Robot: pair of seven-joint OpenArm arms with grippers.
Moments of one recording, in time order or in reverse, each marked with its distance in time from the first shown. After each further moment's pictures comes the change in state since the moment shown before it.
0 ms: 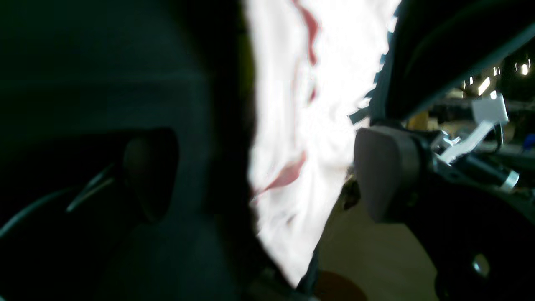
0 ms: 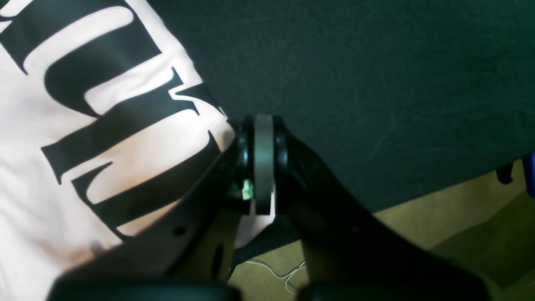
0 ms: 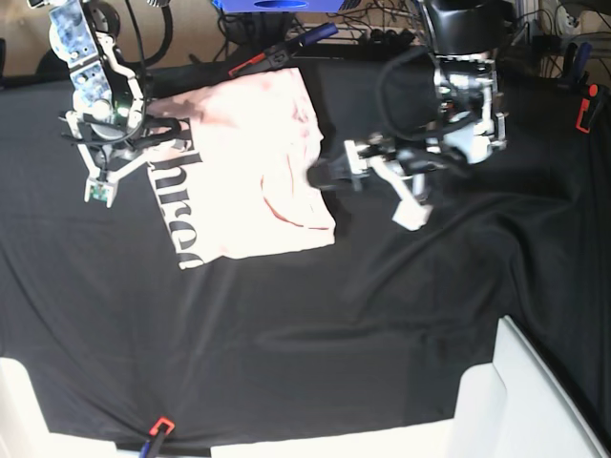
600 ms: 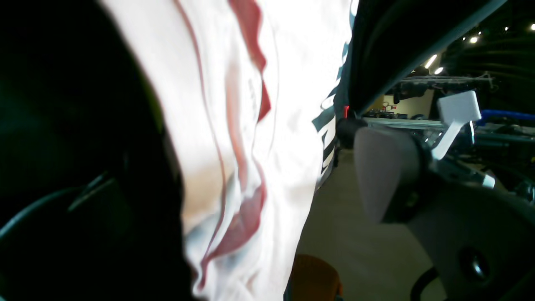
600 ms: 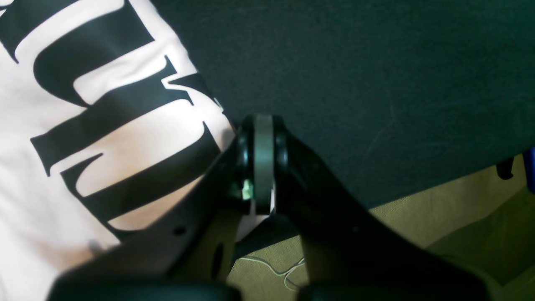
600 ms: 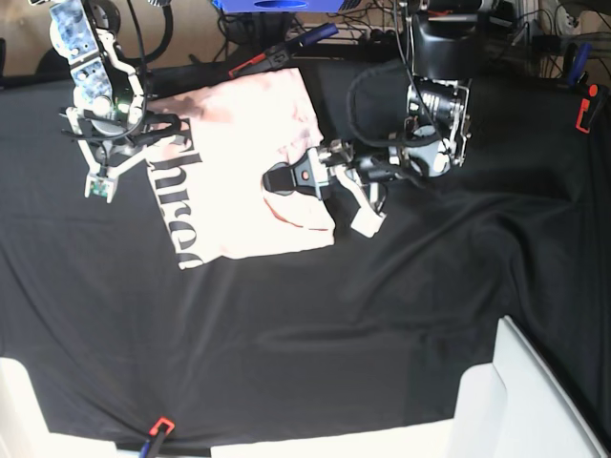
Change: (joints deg) left arm -7.1 -0.2 10.2 -16.1 -3.8 -1.0 -5.3; right arm -0.8 -0.1 0.0 0.0 0.0 0.0 0.2
